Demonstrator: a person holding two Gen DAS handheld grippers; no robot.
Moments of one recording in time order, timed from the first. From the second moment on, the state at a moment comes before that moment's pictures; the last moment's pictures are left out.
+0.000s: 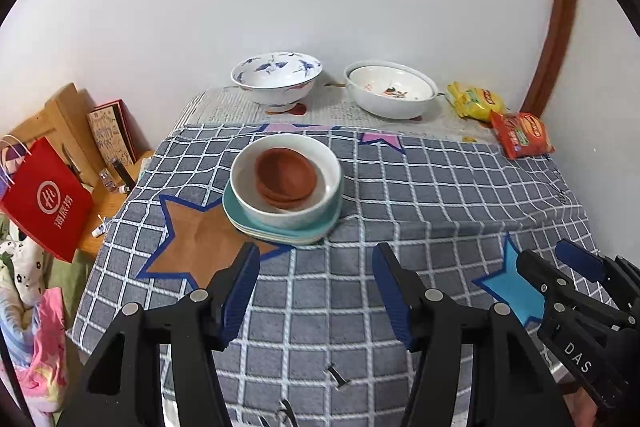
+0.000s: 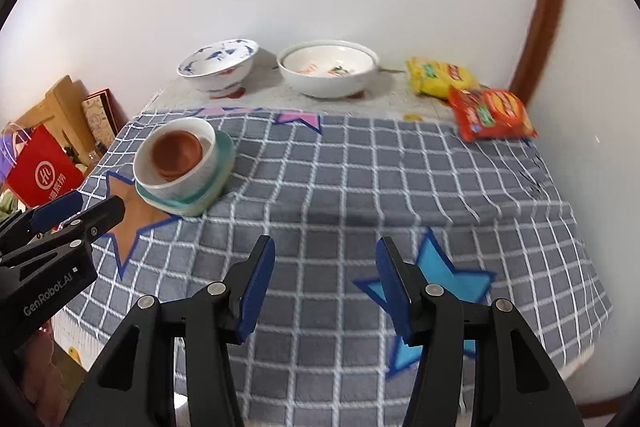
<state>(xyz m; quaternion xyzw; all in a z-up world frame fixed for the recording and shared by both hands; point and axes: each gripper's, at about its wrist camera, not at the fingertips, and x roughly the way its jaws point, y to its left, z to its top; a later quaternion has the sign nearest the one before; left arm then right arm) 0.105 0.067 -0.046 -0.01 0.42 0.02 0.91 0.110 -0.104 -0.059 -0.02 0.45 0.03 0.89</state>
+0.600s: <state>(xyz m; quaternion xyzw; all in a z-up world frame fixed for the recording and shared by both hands) 0.035 0.016 -0.021 0.01 0.38 0.01 0.93 0.023 -0.153 -0.039 0.00 0.41 -0.01 0.91</state>
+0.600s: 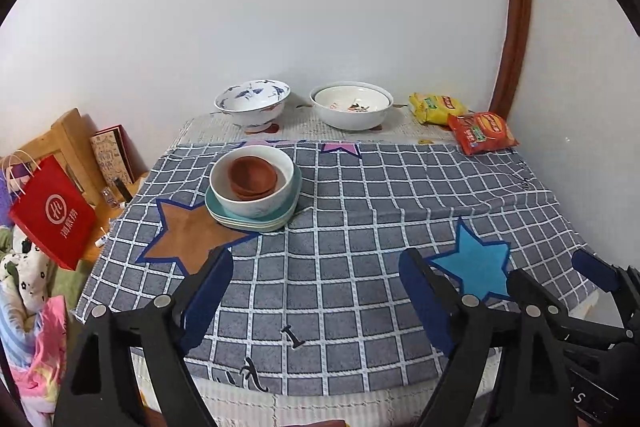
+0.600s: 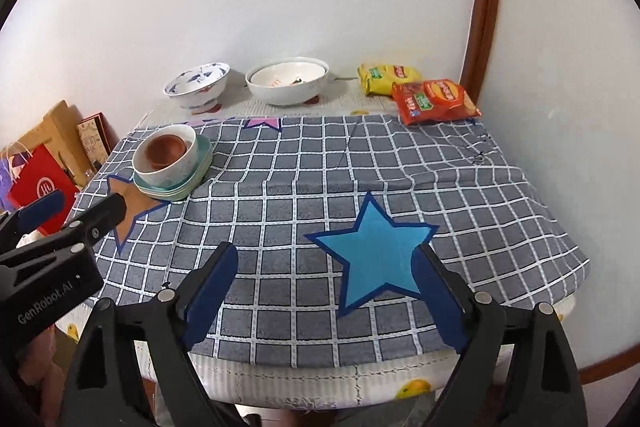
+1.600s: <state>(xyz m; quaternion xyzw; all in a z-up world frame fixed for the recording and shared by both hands) 0.021 0.012 -0.014 0.01 0.37 0.00 0.93 0.006 -0.158 -0.027 0.01 0.39 -0.02 0.92</state>
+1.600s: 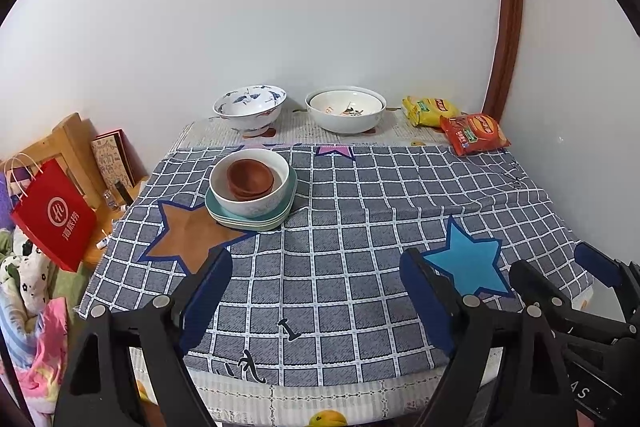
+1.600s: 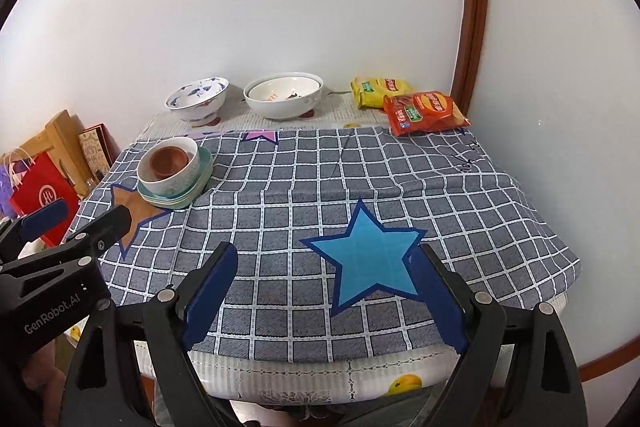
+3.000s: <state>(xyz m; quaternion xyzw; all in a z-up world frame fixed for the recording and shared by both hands) 0.020 0.011 -0.012 0.01 0.37 0.00 0.93 0.003 -0.159 -0.021 0.01 0.38 -0.02 0.92</state>
